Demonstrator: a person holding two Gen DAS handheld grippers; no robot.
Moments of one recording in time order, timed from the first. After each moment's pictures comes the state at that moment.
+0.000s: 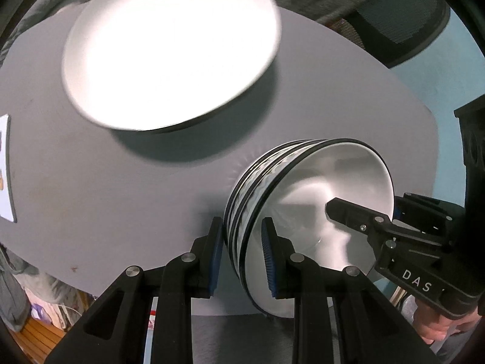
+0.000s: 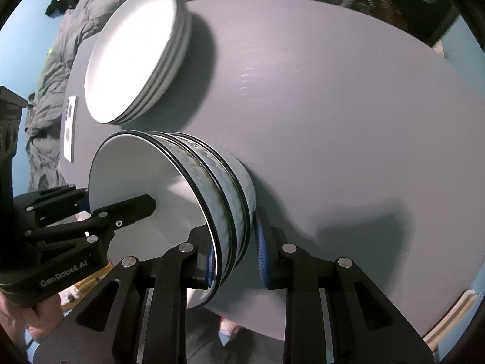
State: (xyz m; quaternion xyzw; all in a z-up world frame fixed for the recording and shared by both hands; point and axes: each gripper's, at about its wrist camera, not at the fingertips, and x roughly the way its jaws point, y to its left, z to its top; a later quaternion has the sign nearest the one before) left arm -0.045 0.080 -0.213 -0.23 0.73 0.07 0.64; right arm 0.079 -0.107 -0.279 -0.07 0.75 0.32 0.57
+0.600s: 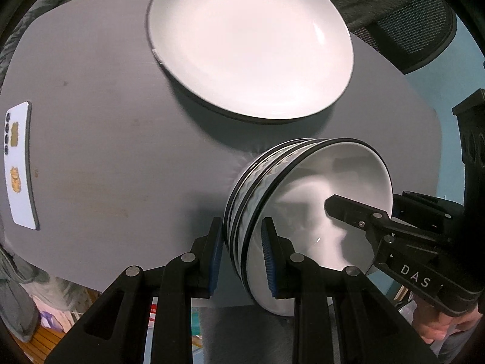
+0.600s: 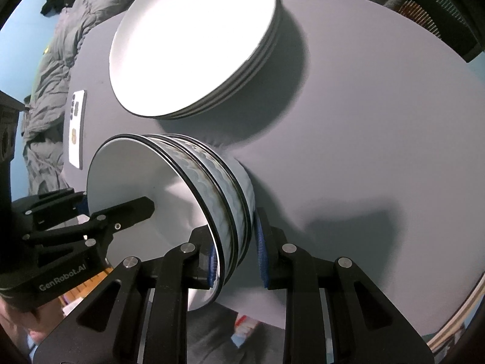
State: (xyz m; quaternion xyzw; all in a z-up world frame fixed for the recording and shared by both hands) left arm -0.040 0.098 -0.225 -0.22 0.74 0.06 0.64; right arm 0.049 -0.041 -0.279 -0.07 0.76 0.30 0.58
